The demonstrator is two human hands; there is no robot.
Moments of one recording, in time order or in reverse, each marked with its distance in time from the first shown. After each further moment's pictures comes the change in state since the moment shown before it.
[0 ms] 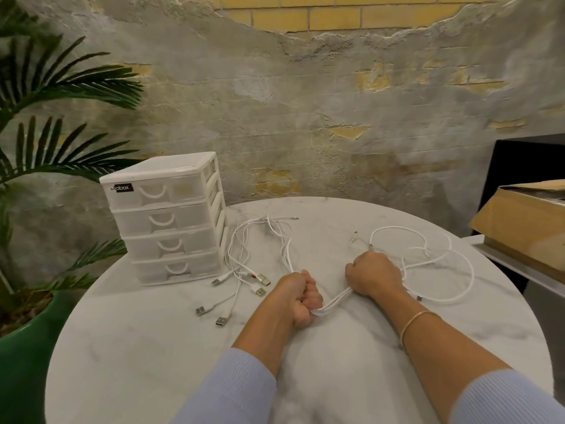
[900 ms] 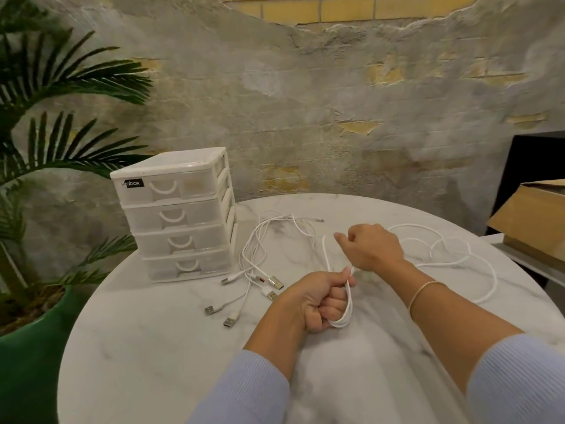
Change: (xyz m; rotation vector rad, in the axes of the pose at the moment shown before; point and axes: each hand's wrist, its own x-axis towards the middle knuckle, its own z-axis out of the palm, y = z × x) left_hand -0.019 0.003 0.003 0.302 -0.321 -0.087; right_hand 0.018 -0.033 -0.021 -0.045 0.171 -0.319
